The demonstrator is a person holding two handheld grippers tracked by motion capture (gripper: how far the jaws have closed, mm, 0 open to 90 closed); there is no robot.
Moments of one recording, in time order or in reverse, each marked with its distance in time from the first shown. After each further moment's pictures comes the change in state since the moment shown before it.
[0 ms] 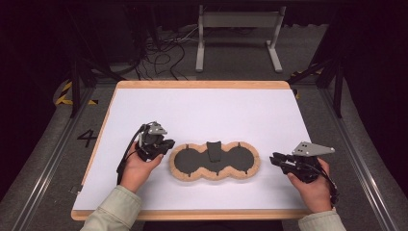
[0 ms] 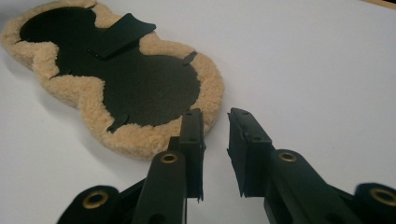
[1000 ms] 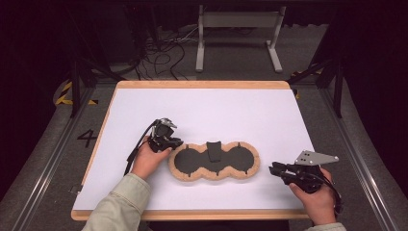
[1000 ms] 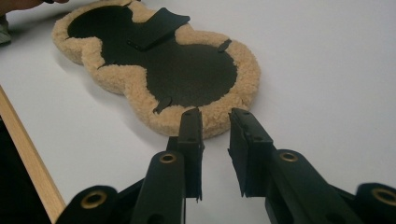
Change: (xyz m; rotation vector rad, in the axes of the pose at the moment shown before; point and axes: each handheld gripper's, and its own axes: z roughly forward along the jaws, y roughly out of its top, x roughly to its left) left arm 0.024 0.003 0.060 0.129 -0.128 -0.063; right arm 0.016 -0.012 -0.014 -0.004 0.080 0.033
